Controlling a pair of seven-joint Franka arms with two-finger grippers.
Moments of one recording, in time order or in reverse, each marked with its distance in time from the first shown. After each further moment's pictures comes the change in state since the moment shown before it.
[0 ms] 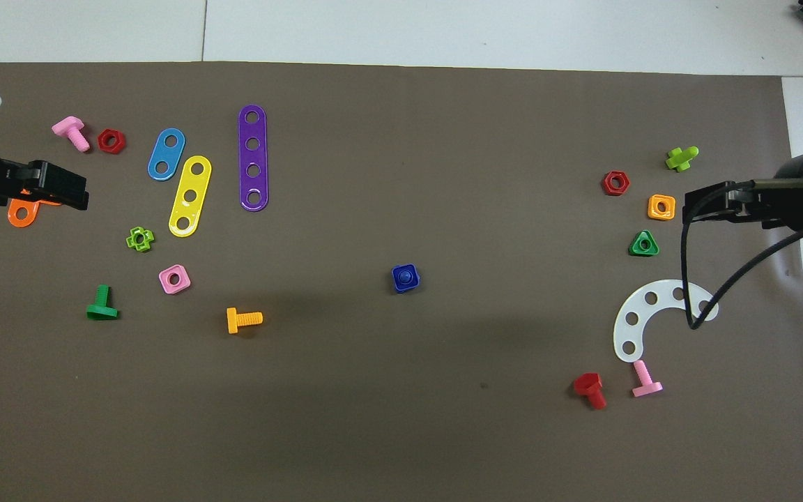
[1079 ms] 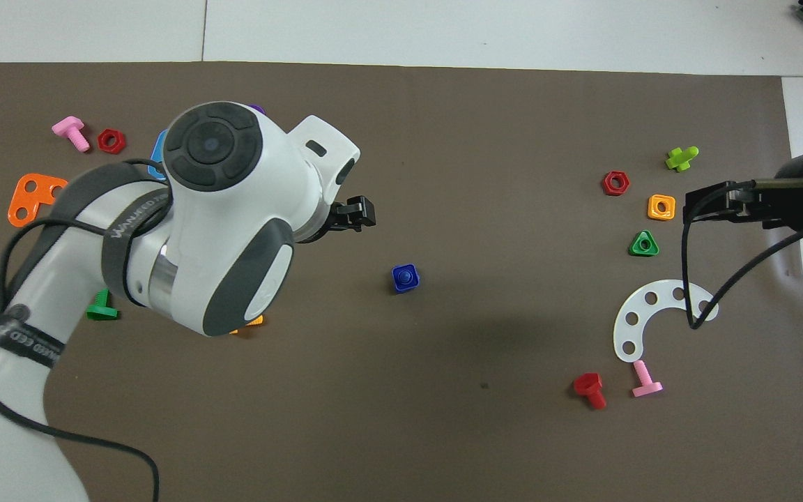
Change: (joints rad) left arm -0.460 0.162 -0.013 -0.130 -0.066 0.384 -0.641; right arm 0.000 0.000 0.000 0.000 0.000 0.000 0.000
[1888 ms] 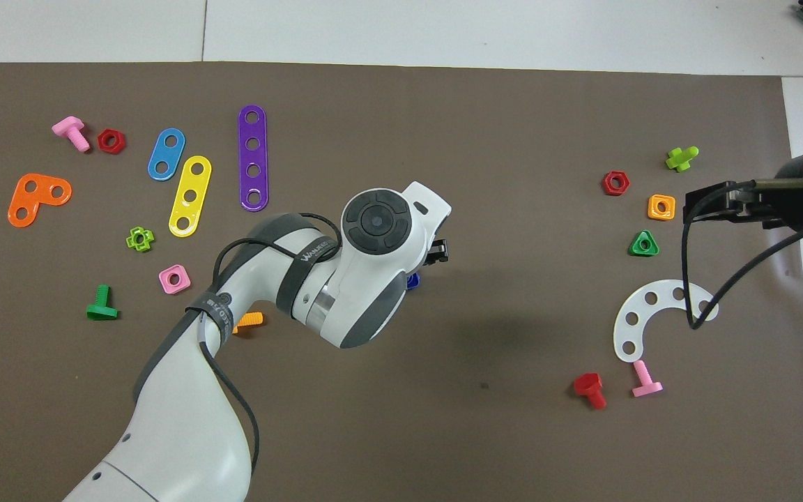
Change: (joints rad) left arm -0.158 0.216 0.005 -0.083 0.000 0.283 -0.114; right arm 0.000 0.000 0.000 0.000 0.000 0.000 0.000
